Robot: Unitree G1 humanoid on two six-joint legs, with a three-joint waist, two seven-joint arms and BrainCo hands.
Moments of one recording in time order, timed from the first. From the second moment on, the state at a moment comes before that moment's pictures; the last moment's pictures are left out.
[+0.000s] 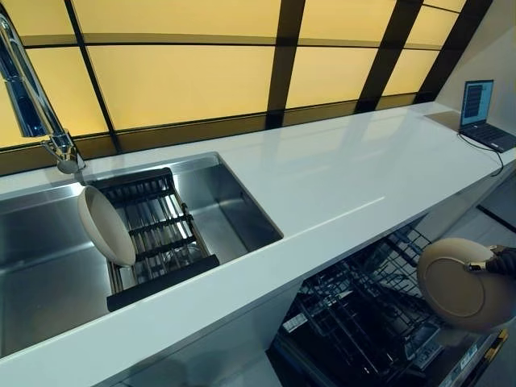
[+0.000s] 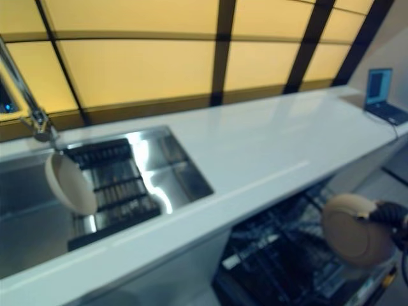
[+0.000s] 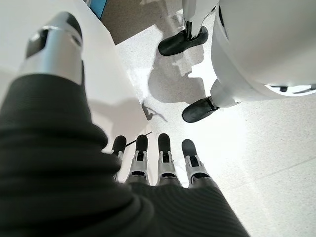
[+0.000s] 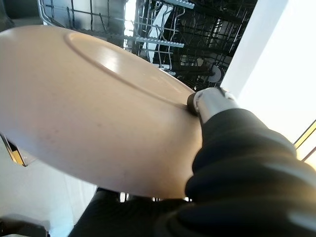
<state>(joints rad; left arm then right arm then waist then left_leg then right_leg) 0.01 0.32 -0.16 1.23 -0.33 0.02 -0.12 -0.02 -1.21 -0.12 0.26 0.33 0.42 0.48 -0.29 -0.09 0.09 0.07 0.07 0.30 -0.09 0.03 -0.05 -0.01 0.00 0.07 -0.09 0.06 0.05</state>
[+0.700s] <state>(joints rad) 0.03 0.28 -0.17 1.19 -0.33 0.02 -0.11 0.09 -0.93 -0.06 0.06 0.15 0.43 0.31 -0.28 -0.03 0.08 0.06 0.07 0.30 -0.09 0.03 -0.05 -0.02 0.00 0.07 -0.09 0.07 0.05</state>
